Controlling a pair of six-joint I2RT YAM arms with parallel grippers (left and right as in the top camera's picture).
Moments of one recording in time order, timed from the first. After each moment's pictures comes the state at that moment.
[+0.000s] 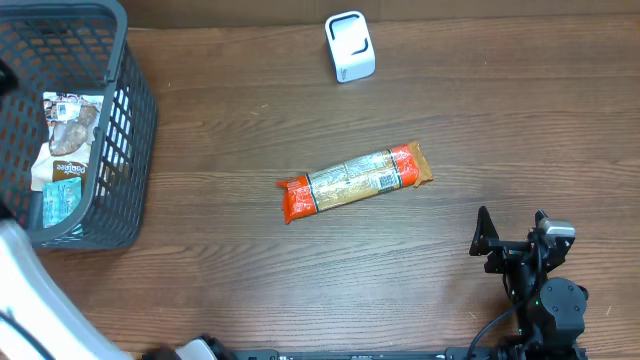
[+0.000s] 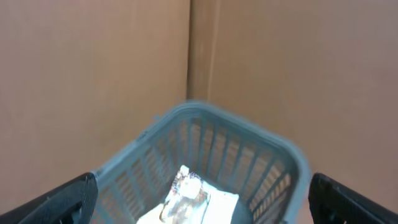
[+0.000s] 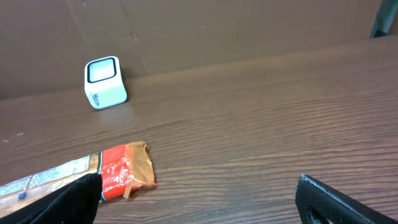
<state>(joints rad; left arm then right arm) 0.63 1.45 2.00 -0.84 0.06 -0.07 0.03 0.01 0.10 -0.29 0.02 0.17</state>
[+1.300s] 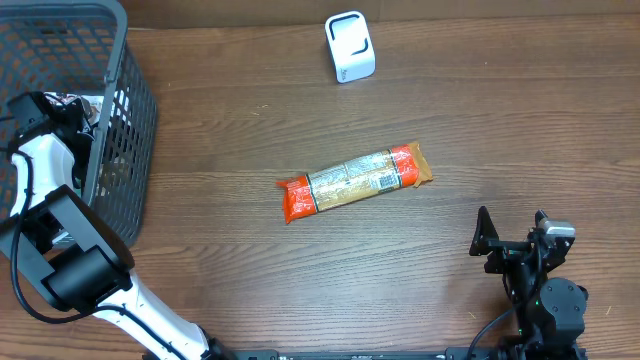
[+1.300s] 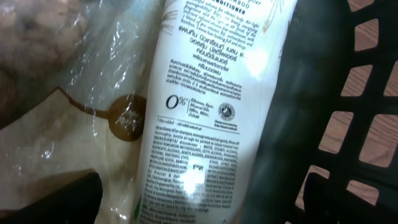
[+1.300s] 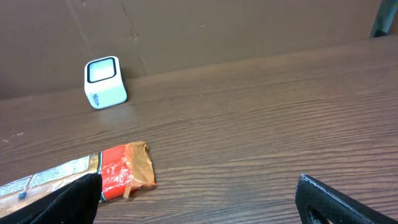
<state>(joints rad) 0.60 2.09 1.59 -0.65 0.28 0.03 0.03 0.01 0.10 -0.29 0.02 0.17</state>
